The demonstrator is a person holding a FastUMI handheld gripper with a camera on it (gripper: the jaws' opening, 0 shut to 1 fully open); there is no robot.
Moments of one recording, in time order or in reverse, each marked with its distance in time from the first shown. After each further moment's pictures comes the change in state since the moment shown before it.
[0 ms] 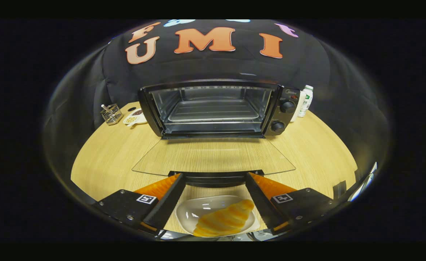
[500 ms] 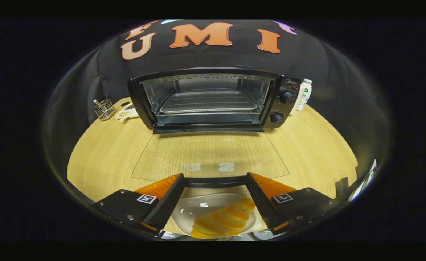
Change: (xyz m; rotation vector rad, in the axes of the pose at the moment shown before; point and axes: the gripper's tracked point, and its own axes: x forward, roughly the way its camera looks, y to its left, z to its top) arm 0.004 -0.010 -0.013 0.009 0.040 -0.049
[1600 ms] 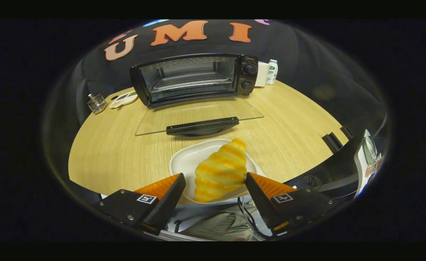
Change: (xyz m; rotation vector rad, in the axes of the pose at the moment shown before) arm -0.068 0.005 -0.110 0.127 0.123 -0.105
